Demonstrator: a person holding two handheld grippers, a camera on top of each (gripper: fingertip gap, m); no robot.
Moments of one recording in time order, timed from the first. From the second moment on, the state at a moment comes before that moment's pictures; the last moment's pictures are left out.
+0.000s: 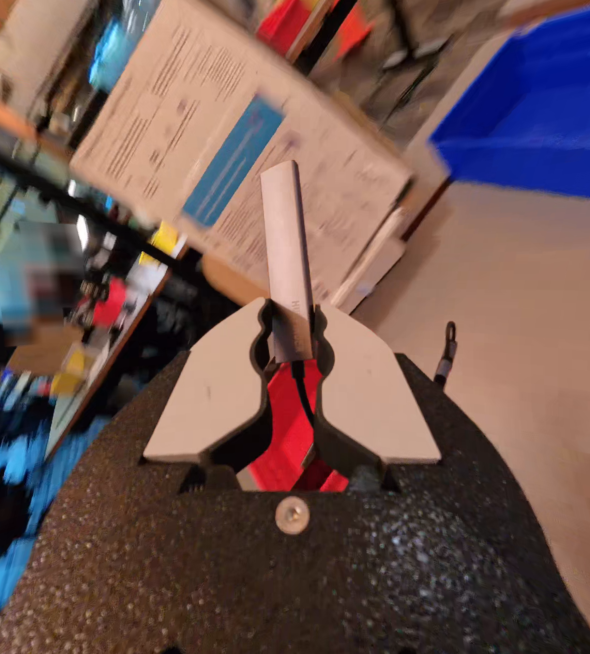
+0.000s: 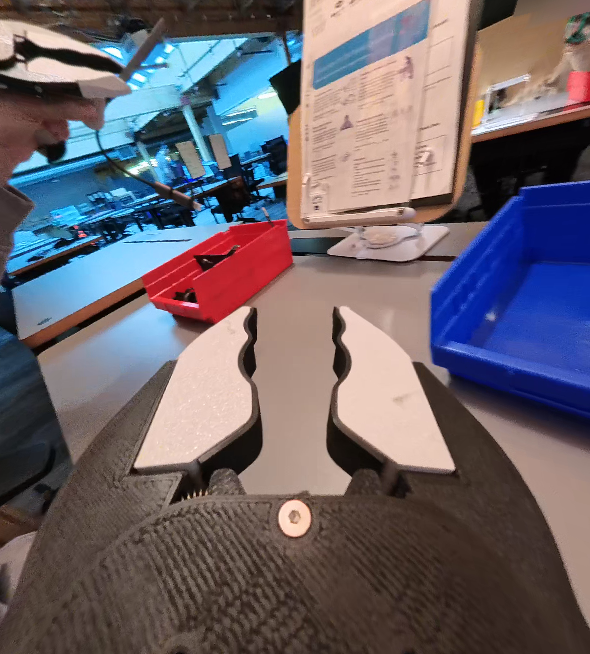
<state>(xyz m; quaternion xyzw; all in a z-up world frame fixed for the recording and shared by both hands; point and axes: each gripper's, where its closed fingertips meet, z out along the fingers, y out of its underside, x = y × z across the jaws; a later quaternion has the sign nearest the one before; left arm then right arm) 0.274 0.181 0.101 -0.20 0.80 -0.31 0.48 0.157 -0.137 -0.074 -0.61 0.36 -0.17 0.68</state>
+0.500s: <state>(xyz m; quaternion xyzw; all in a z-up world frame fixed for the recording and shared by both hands) 0.146 -0.042 -0.066 0.04 0.72 -0.50 0.47 0.140 -0.075 -0.050 -0.52 0.32 -0.09 0.78</state>
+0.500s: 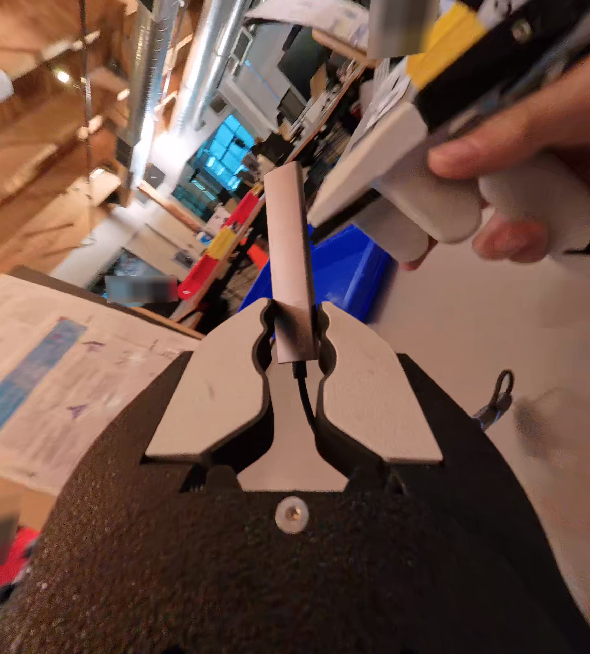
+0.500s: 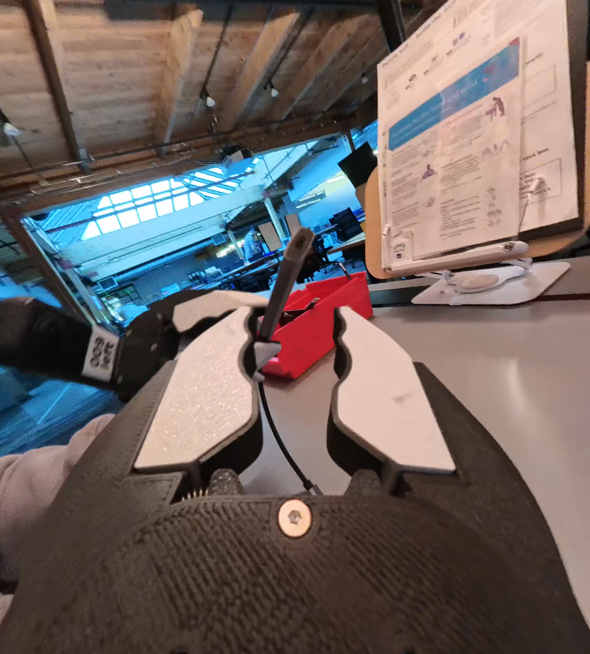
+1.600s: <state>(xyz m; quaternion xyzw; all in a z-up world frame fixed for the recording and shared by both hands) 0.108 -0.047 -0.091 0.07 0.87 -0.47 0.13 0.113 -0.037 -0.099 -0.76 0.05 -0.32 0.56</state>
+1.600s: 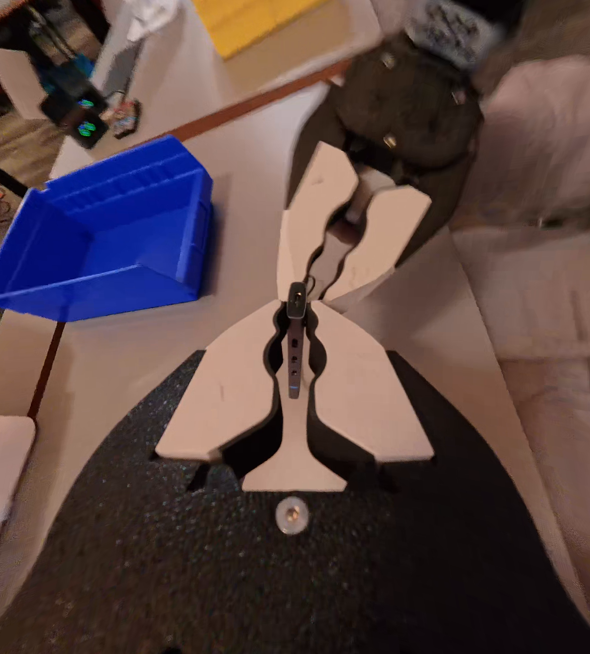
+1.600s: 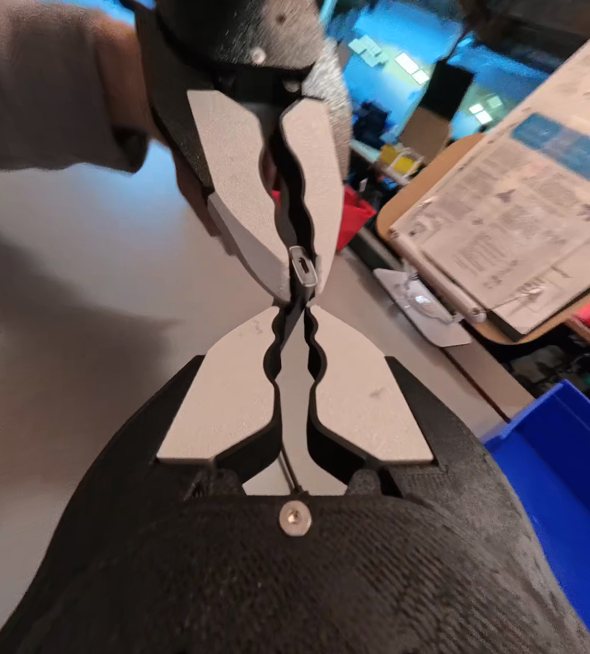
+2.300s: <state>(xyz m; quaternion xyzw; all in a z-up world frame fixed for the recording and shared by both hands) 0.184 -0.016 -0.090 -0.48 0.36 -0.71 -0.38 0.138 -0.043 -0.100 -0.64 0.15 -0.37 0.66</state>
